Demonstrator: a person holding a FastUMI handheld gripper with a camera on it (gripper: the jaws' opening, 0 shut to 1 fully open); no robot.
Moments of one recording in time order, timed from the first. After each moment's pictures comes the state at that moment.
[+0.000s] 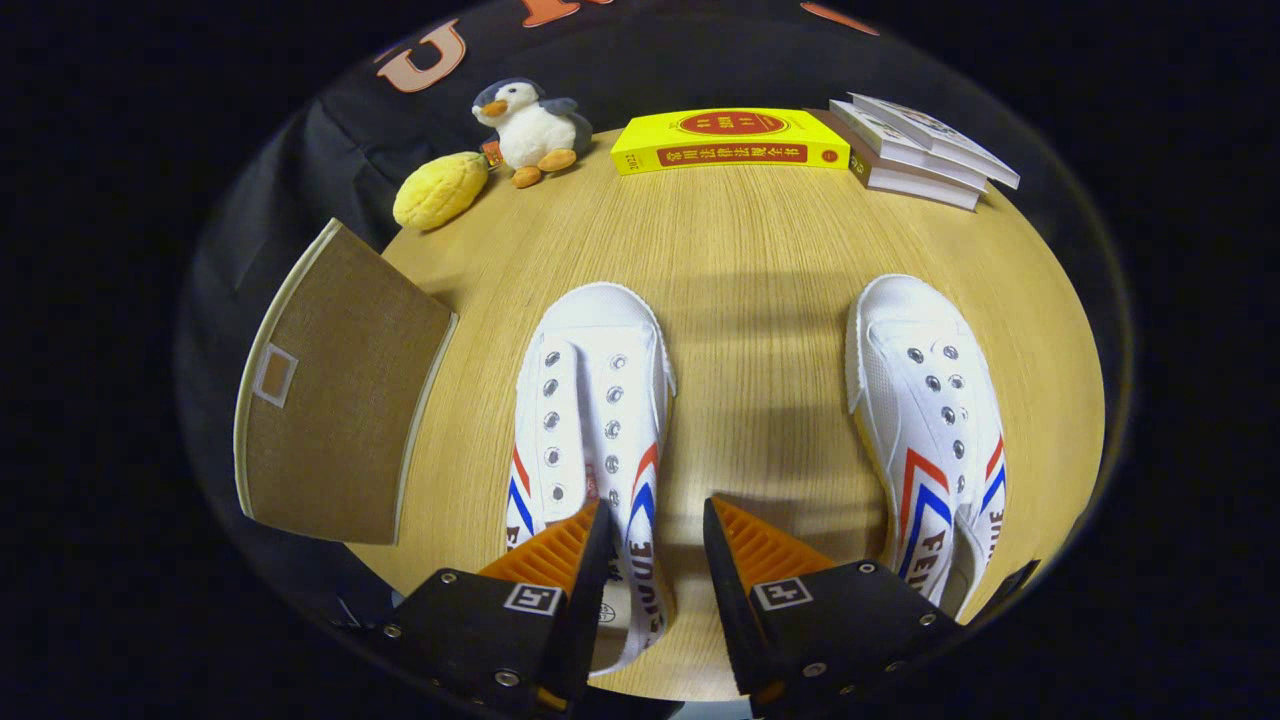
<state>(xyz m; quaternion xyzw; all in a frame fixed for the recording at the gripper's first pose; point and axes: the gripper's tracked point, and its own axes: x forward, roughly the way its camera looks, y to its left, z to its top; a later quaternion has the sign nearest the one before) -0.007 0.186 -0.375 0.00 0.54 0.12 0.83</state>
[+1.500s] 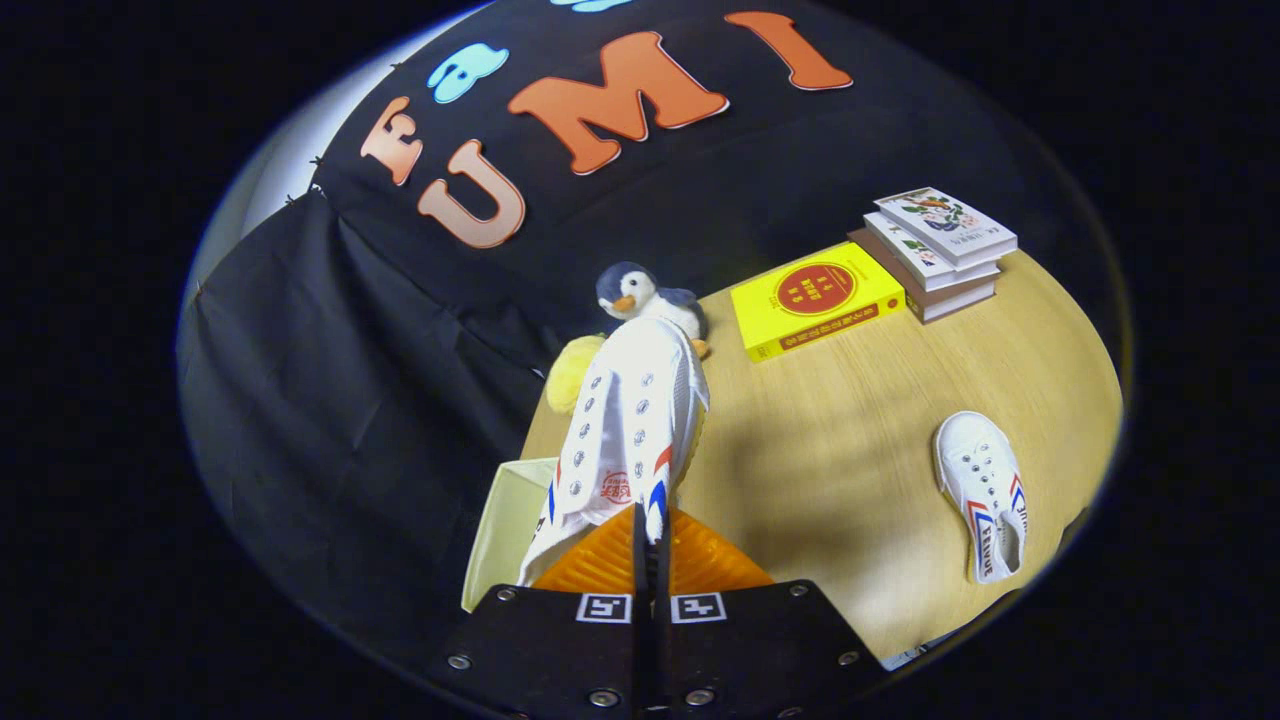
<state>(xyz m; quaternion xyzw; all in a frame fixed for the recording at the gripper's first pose) 0.026 0.329 -0.148 0.19 0.36 0.16 0.90</state>
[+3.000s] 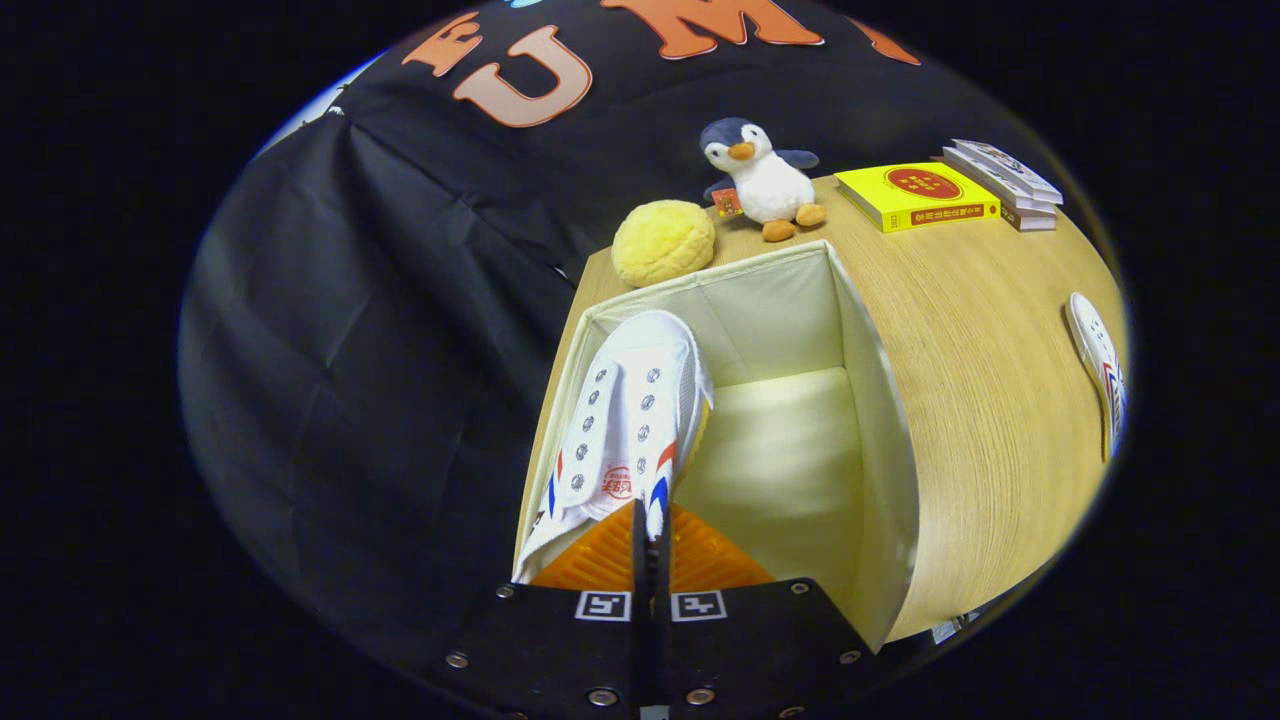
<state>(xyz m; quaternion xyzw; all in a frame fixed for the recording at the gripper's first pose) -0.042 0.528 -0.268 0.14 0.45 0.16 0.87</state>
